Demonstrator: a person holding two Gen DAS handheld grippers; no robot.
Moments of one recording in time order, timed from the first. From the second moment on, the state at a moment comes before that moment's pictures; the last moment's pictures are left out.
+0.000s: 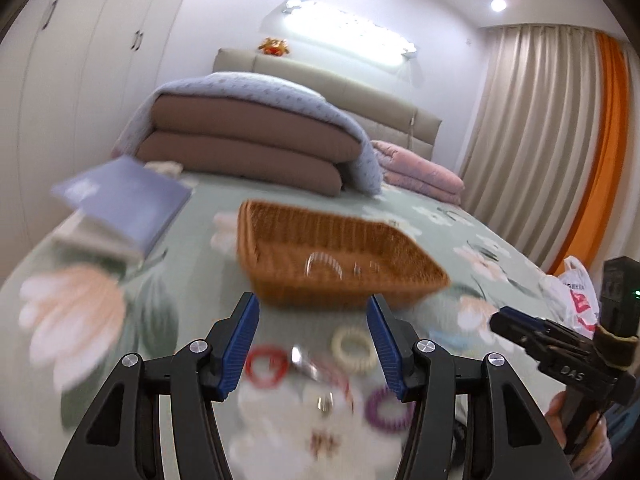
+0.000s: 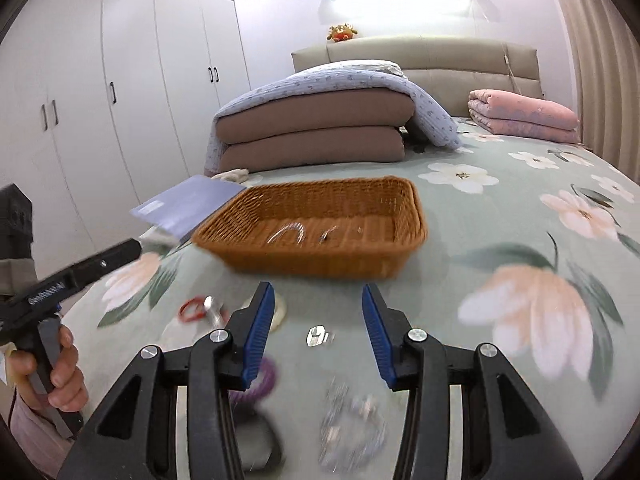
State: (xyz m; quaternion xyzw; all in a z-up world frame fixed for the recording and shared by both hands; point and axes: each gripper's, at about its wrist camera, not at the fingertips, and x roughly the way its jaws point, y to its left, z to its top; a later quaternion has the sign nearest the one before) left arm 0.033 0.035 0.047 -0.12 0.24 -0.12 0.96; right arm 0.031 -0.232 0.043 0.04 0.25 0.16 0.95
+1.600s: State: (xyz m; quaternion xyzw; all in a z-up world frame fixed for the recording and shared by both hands) left arm 0.075 -0.017 -0.031 -0.05 0.40 -0.15 0.90; right arm 0.089 -0.279 -0.026 0.04 0.40 0.01 0.91
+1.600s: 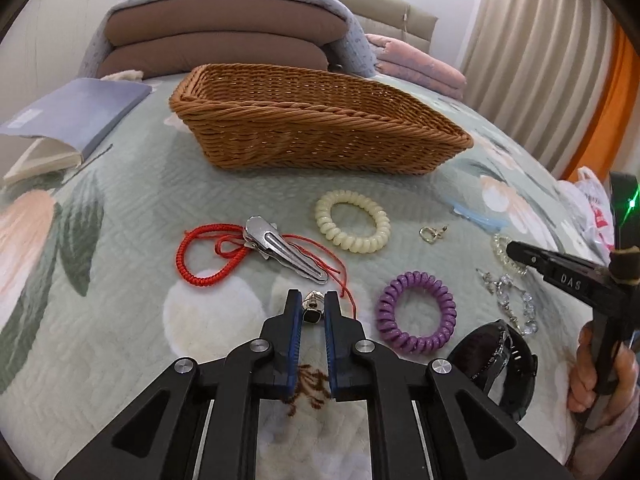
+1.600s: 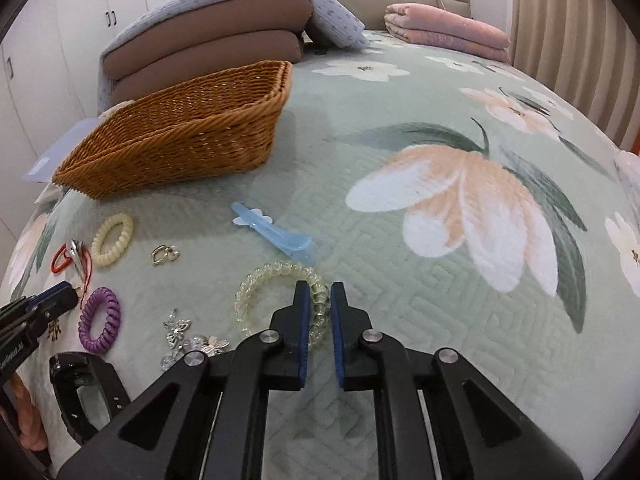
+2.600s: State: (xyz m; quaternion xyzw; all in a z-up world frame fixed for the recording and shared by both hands) left arm 0.094 -0.032 0.066 0.01 0.24 -0.09 0.97; right arm 0.140 -0.231 0.095 0.01 0.27 0.08 0.96
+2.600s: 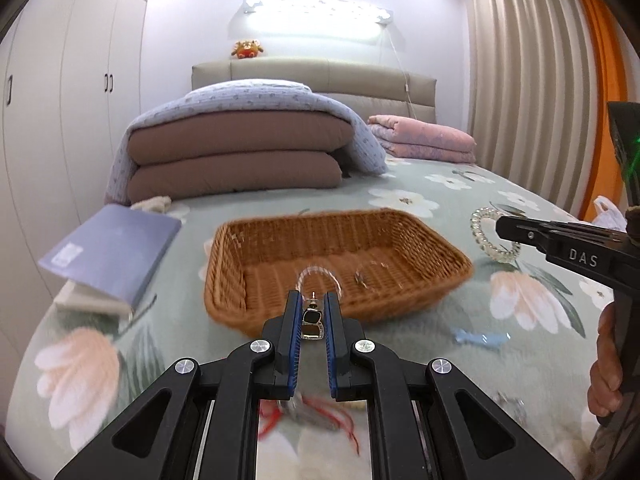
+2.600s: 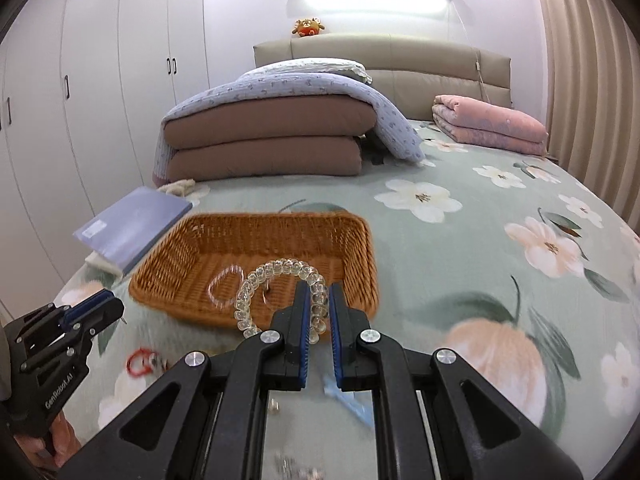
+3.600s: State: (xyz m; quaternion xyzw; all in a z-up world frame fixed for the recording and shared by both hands) left arm 0.209 0.014 0.029 -0.16 0.28 -0.17 0.93; right arm 0.233 -0.242 0.029 0.08 0.33 0.11 0.94
